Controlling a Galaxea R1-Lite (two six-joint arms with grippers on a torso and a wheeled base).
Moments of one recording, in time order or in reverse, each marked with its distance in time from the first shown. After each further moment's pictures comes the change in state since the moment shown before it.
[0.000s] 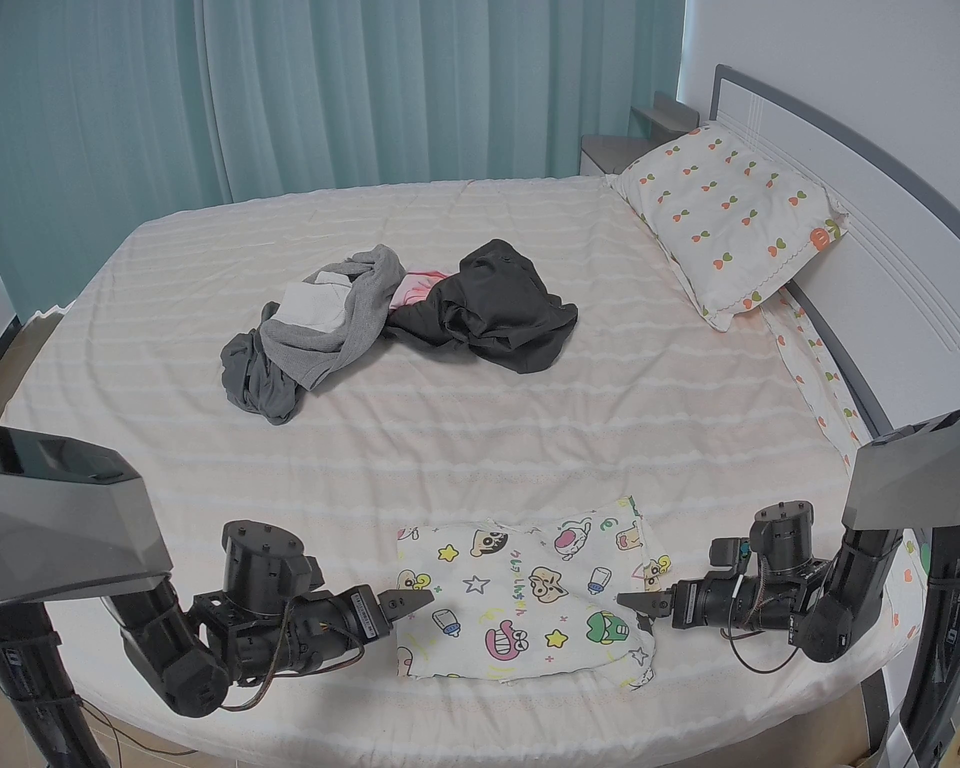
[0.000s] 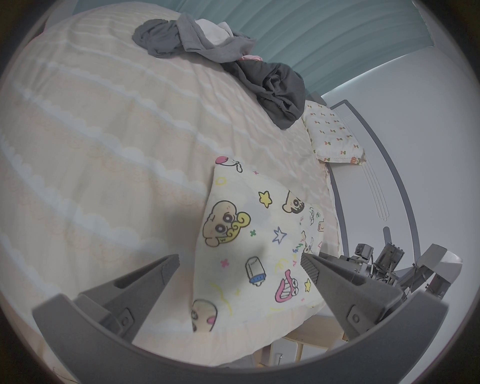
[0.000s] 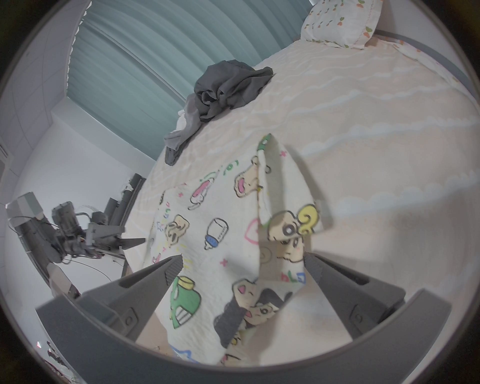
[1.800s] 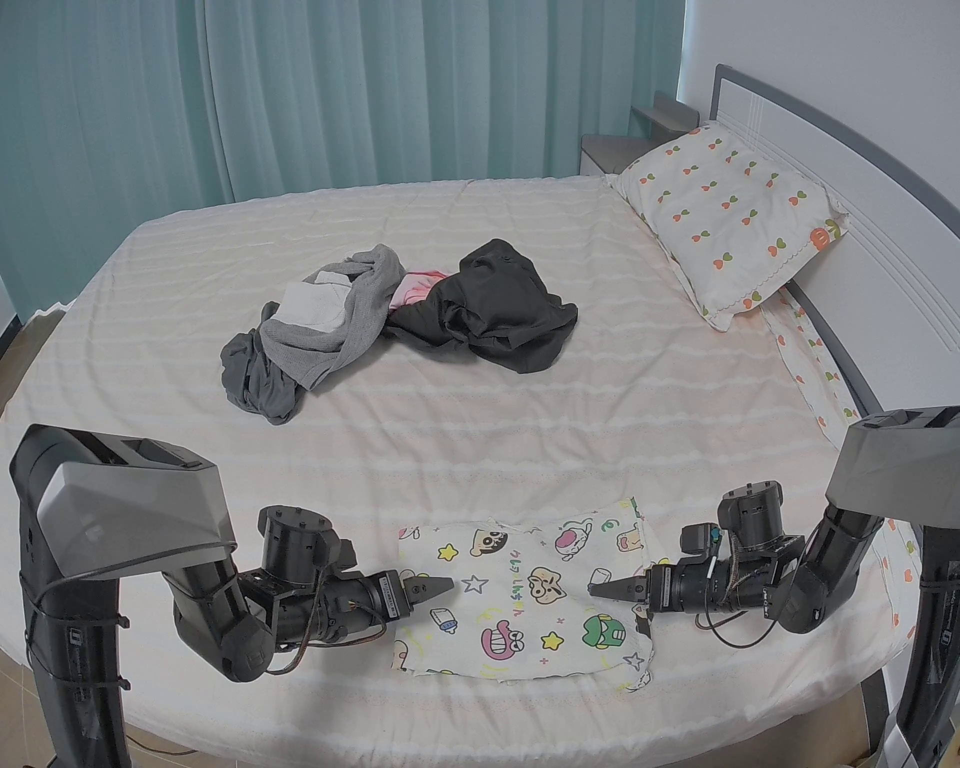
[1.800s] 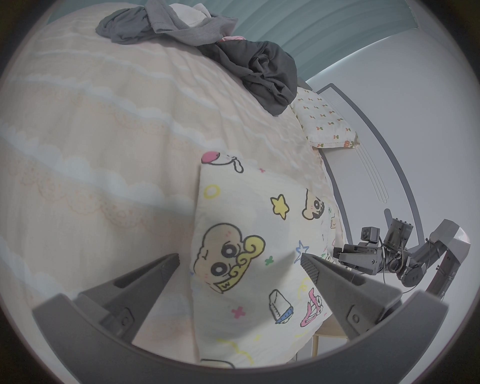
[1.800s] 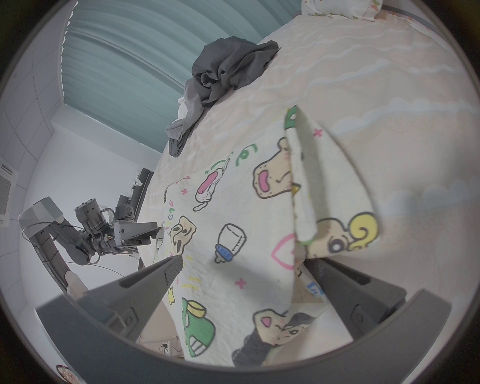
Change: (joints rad) left arm 0.080 0.227 -0.219 -0.012 -0.145 0.164; right arm 0.016 0.028 -0.215 0.255 0.117 0.051
